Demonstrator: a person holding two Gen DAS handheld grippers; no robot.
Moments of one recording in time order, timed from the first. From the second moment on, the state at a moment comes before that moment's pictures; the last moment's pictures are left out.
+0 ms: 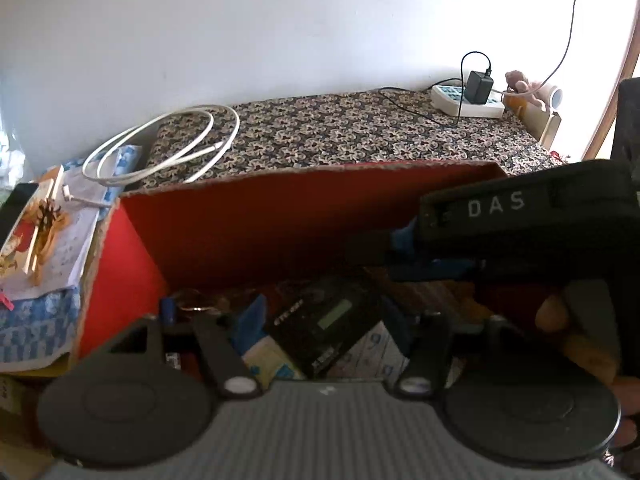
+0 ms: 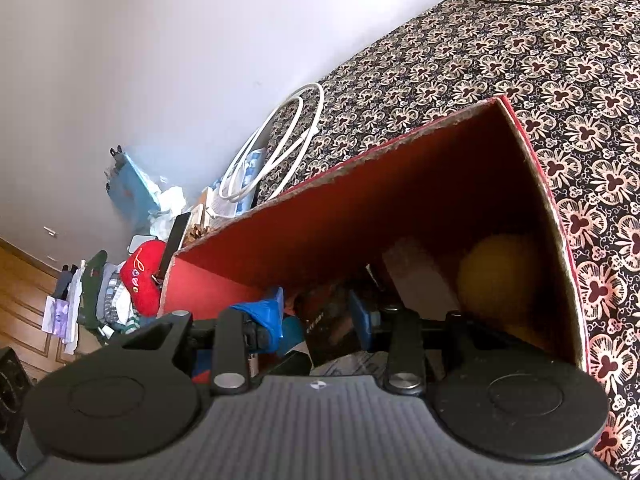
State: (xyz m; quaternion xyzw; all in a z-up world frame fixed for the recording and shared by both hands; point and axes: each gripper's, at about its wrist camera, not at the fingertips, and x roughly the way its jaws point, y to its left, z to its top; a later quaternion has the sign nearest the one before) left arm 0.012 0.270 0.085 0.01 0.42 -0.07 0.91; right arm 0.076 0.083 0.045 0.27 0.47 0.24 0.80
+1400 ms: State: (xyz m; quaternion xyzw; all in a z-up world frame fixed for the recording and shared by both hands) left arm 0.033 0.270 0.084 0.07 0.42 0.01 0.91; right arm 0.085 0.087 0.042 0.25 0.49 0.23 0.80
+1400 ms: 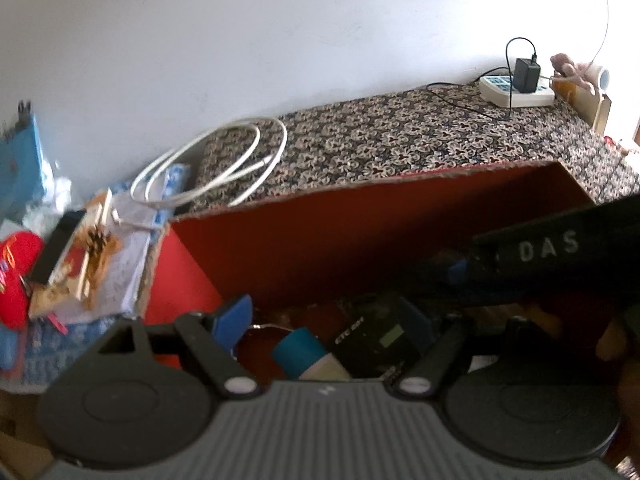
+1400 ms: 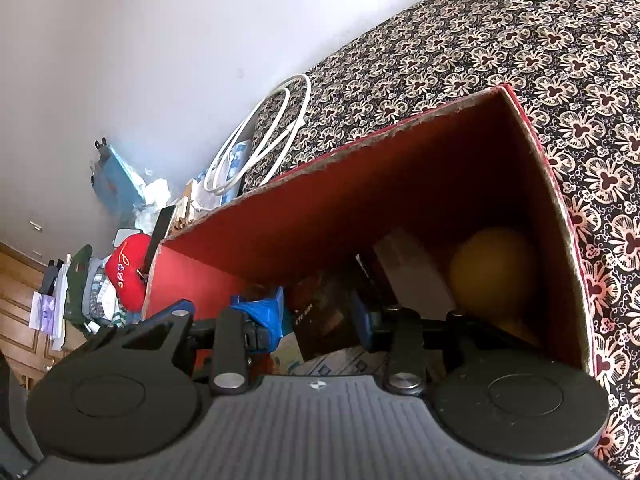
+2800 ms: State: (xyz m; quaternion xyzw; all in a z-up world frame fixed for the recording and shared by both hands) left arm 0.011 0.265 0.100 0.07 0.42 0.04 0.90; right arm 0.058 0.085 0.085 0.13 0.45 0.15 0.87
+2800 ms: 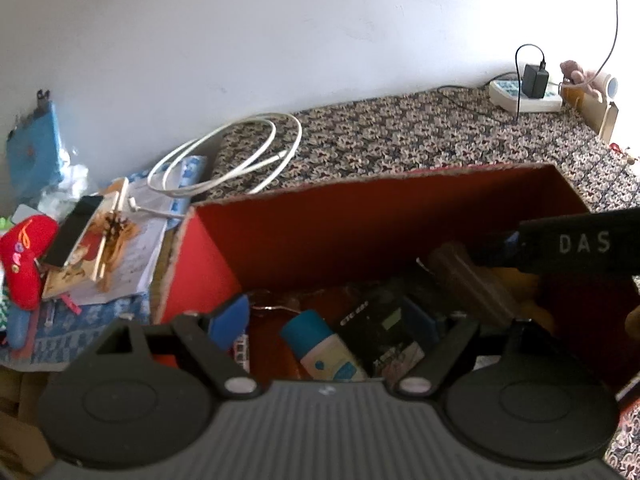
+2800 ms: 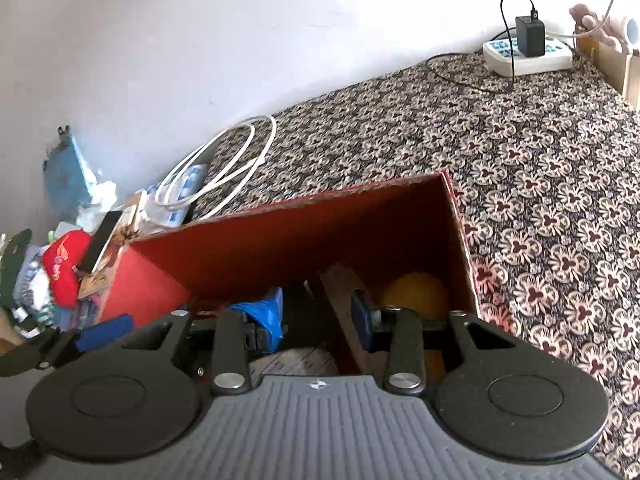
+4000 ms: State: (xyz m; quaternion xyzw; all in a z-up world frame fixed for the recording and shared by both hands) left arm -0.074 0.085 0.160 0.07 0.43 0.01 0.90; right arm -0.040 -0.070 0.140 0.09 0.42 0.18 0.89
